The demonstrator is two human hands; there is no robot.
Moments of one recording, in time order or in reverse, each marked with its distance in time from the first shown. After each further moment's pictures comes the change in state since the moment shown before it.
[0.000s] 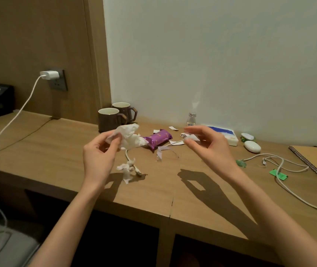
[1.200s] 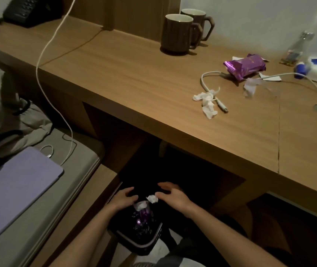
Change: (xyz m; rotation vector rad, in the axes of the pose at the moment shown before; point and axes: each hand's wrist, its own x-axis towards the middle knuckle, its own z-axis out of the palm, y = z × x) left_hand -0.186 -0.293 -0.160 0.480 -0.673 -1.140; right_hand -0.205 0.123 0.300 0.081 -0.954 0.786
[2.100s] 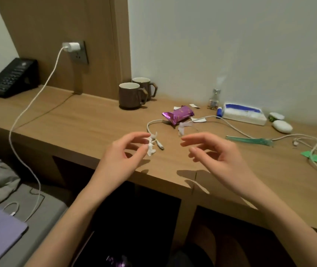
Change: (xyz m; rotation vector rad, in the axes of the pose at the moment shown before) left_hand -0.223 0.272 -0.018 0.010 0.425 1.002; right_hand -0.248 -0.127 -0.192 -0.124 0.636 -0.841
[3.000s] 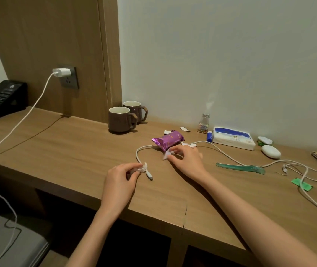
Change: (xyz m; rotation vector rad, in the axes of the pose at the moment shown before) left_hand 0.052 -0.041 0.049 0.177 0.185 -0.054; right_hand 0.121 0.131 0.024 -0.526 0.087 0.294
